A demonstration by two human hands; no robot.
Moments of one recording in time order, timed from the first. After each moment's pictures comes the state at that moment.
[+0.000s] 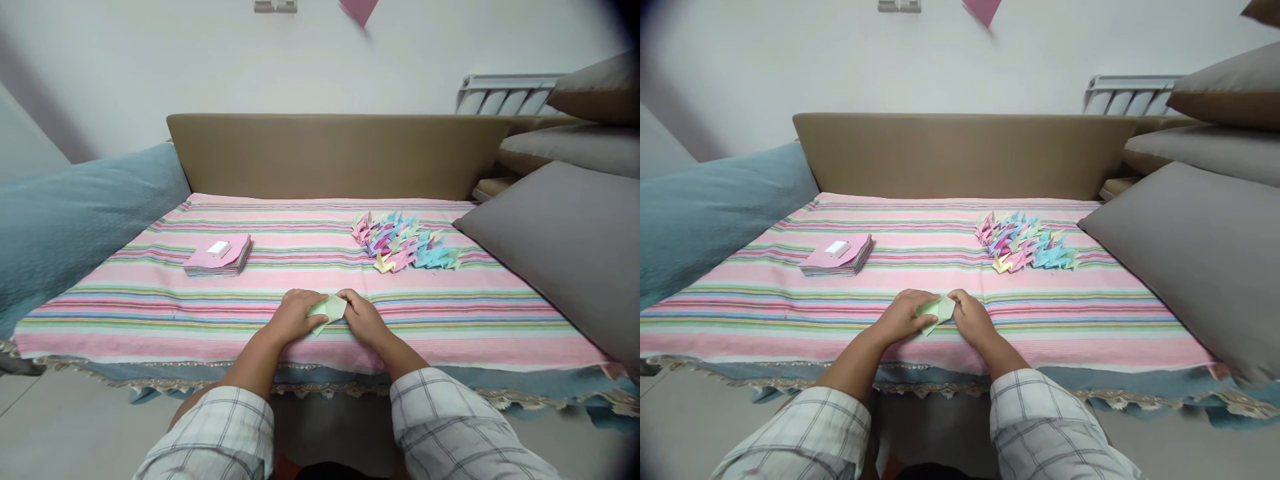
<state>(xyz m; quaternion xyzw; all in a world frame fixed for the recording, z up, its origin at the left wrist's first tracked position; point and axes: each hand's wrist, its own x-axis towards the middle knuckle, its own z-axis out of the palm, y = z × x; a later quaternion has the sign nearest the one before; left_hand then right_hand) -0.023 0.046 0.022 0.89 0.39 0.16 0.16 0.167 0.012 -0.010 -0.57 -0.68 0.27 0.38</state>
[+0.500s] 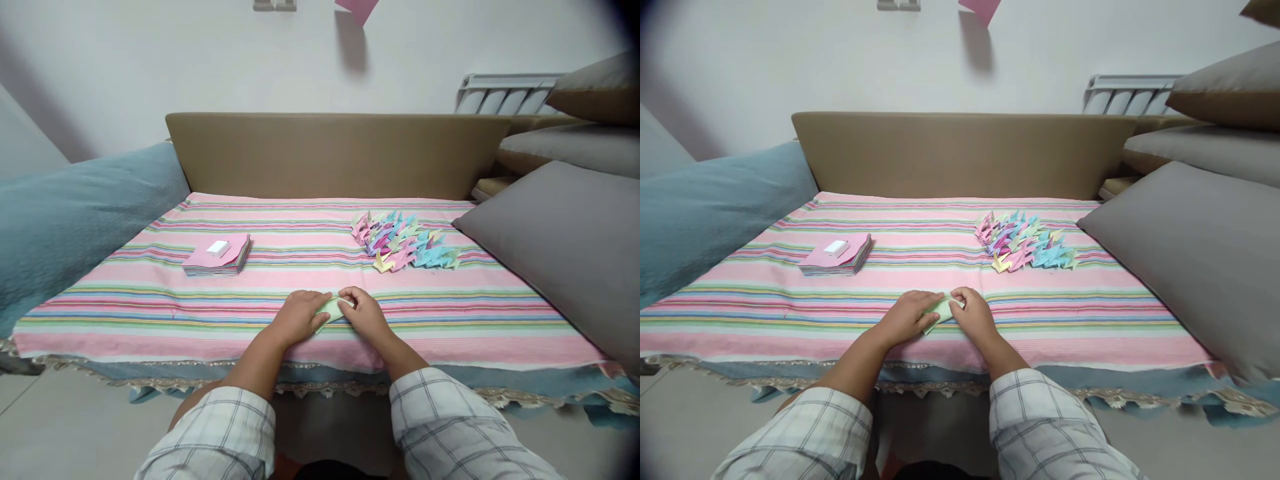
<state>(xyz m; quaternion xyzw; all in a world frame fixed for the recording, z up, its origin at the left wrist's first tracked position) -0.016 0.041 0.021 0.92 0.35 0.13 0.12 0.167 0.016 -0.016 -0.60 -0.61 0.28 0.44</state>
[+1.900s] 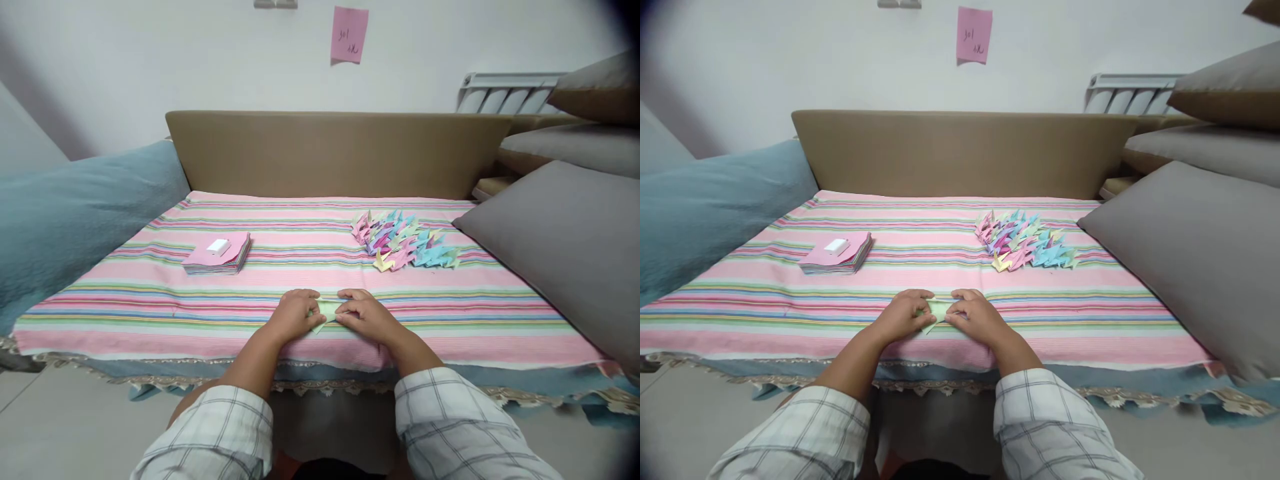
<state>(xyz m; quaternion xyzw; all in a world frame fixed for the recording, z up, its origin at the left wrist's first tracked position) -0.020 0.043 0.022 0.89 0.41 0.13 0.15 0.191 0.009 -0.005 -0.49 -0.80 0.19 0.29</state>
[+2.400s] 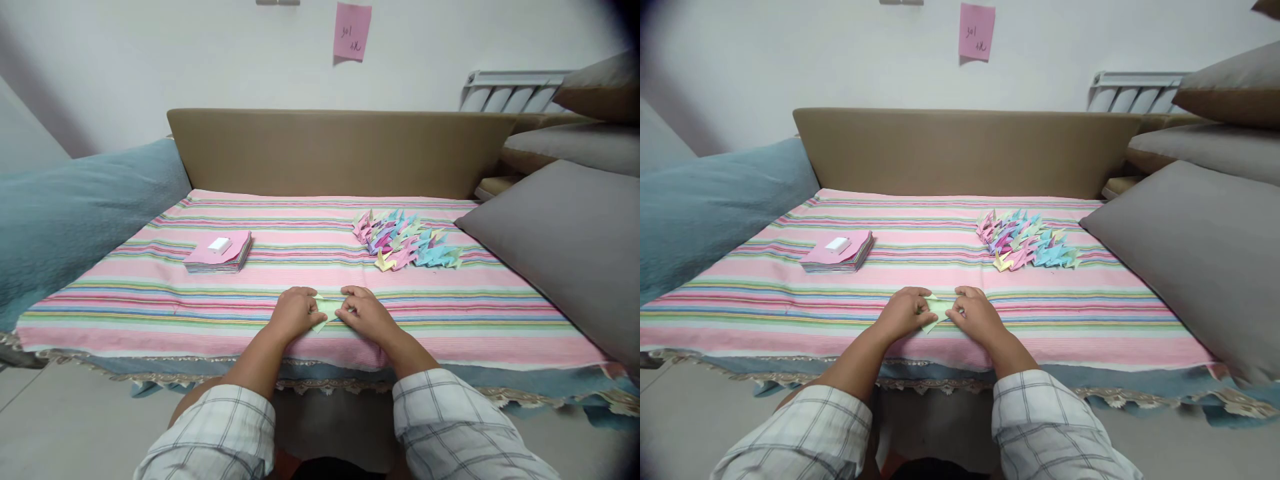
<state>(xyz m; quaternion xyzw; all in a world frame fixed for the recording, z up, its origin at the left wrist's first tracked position) -0.017 0.043 0.024 0.87 0.46 0.13 0.13 0.182 0.010 -0.006 -0.55 -0.76 0.16 0.30</state>
